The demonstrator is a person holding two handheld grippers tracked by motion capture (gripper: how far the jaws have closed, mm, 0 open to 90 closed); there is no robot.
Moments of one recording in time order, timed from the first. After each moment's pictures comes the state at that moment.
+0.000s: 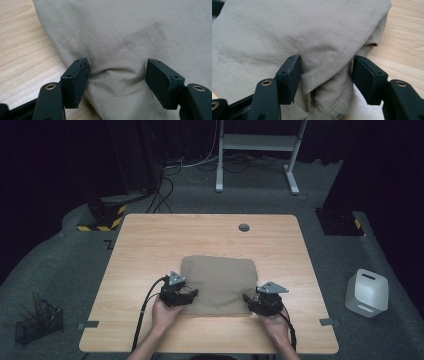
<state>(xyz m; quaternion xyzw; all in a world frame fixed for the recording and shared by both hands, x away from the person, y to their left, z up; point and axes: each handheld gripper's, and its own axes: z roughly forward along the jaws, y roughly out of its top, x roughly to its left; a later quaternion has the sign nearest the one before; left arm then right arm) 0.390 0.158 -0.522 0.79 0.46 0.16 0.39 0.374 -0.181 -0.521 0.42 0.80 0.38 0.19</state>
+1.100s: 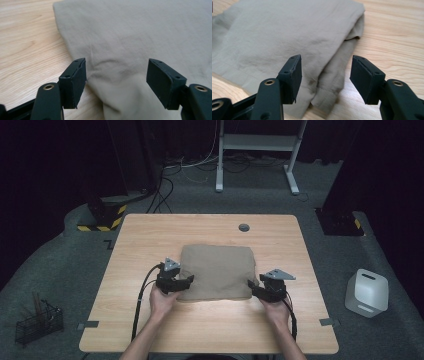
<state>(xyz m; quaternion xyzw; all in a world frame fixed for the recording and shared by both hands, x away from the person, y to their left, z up) 0.413 0.173 -0.494 0.76 0.47 0.19 0.40 0.403 -0.195 -0.502 0.46 0.76 0.42 0.20</state>
